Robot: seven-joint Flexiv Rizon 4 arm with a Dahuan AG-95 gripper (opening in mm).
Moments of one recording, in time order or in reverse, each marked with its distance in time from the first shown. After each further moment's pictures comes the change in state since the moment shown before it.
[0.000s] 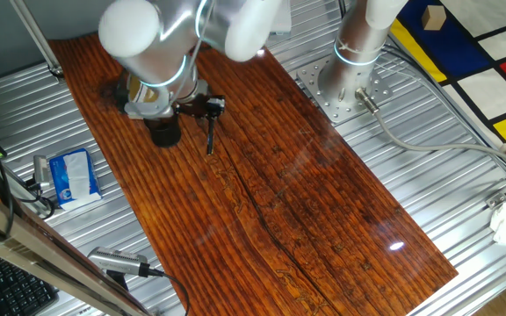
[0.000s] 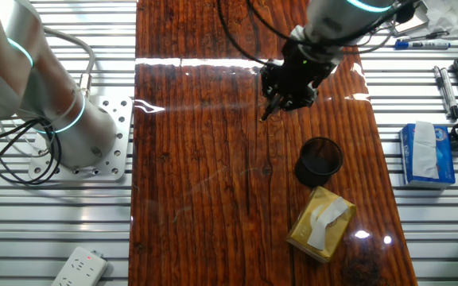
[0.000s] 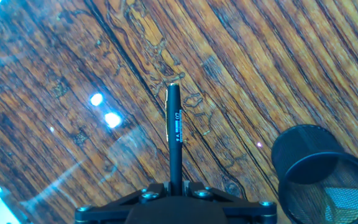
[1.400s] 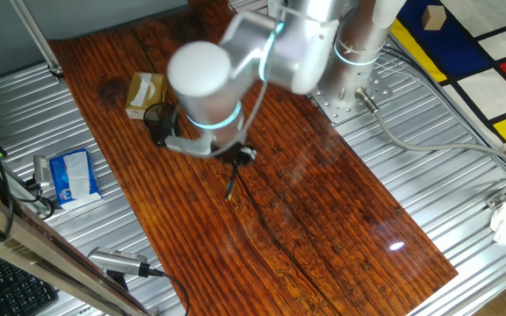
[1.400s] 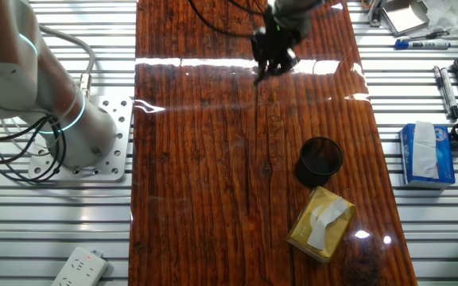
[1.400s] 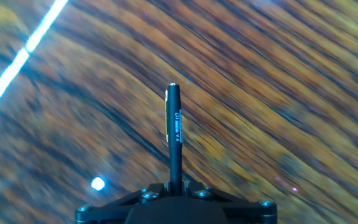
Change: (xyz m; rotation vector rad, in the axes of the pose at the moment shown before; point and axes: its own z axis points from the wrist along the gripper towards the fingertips) arm -0.084 0.049 0.035 0.063 -0.151 0.129
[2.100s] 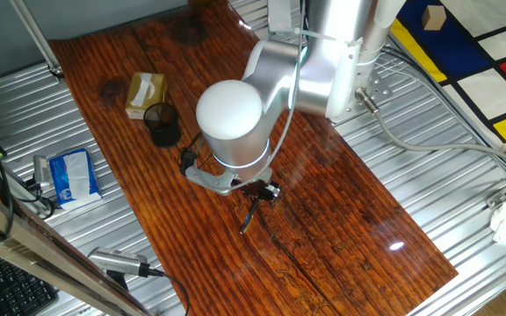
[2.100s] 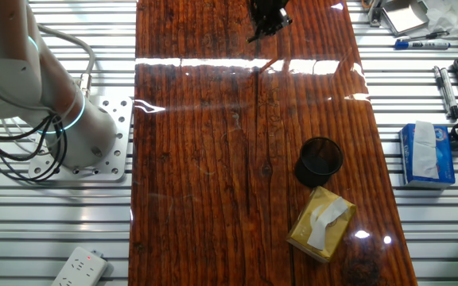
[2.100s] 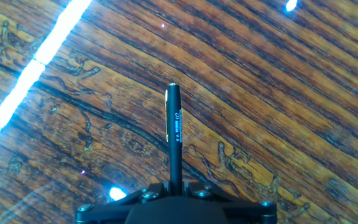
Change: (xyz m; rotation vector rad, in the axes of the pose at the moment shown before) arm -0.089 0.075 0.007 -0.014 -0.038 0.232
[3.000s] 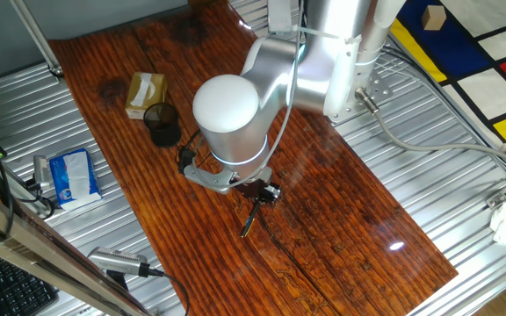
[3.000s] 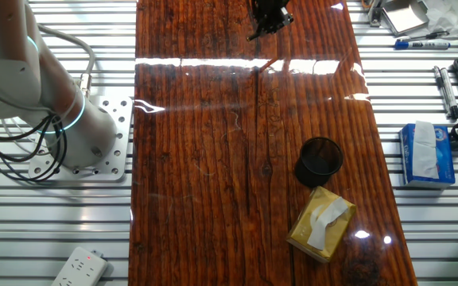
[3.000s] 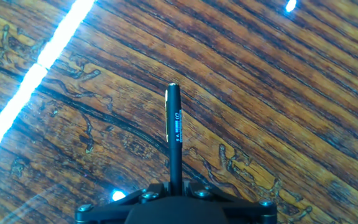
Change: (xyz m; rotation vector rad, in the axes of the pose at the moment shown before) arm -0.014 0.024 -0.015 -0.033 -0.021 -0.008
